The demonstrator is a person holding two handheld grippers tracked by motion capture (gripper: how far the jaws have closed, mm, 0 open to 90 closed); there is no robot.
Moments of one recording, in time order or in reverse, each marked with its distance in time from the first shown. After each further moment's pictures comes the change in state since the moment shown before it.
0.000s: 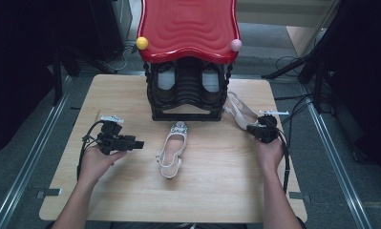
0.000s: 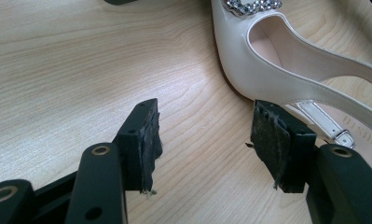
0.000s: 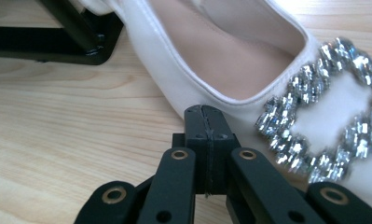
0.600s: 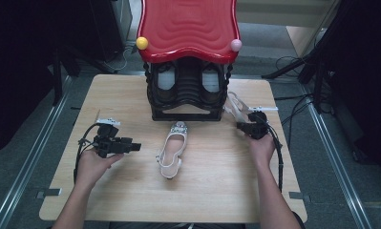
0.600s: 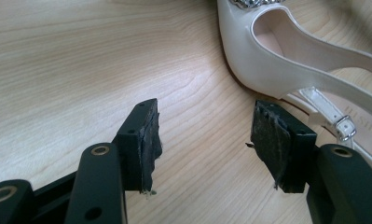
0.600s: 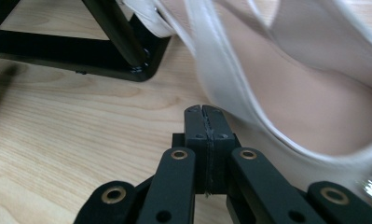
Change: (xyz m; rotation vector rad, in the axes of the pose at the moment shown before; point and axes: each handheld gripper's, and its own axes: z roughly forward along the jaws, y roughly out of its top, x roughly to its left) left arm 0.001 -0.013 -0.010 -0.012 0.024 -0.020; right arm 0.028 0.012 0.020 -0.005 0.075 -0.064
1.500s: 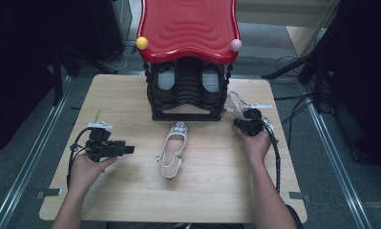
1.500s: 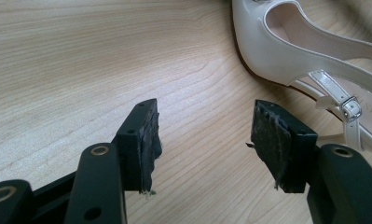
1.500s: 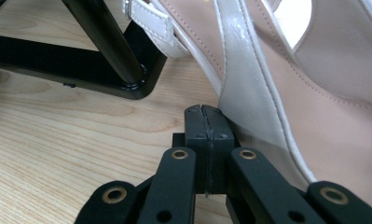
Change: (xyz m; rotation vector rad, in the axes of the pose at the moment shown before) left arm 0.005 -0.012 -0.011 -0.019 0.019 -0.032; right arm 0.000 0.006 0.014 -0.026 -0.027 -0.032
